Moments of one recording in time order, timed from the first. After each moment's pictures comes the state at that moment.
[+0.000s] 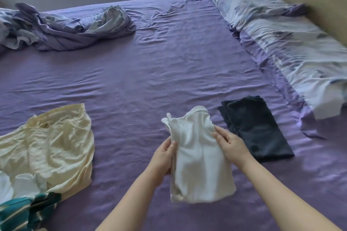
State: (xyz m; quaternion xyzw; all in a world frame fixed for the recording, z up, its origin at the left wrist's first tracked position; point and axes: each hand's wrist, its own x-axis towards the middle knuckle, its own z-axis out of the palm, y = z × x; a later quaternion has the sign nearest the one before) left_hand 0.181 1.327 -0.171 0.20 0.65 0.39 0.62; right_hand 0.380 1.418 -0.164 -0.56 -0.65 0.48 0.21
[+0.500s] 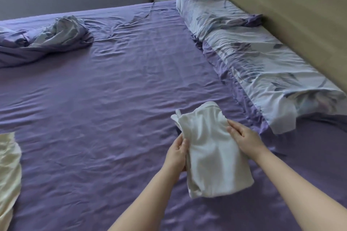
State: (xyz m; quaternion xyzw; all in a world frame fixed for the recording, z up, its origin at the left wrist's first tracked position) left_hand 0.347 1.481 -0.191 0.23 0.60 0.44 0.63; right_hand 0.550 1.568 -0.175 -0.61 -0.66 0.38 0.20
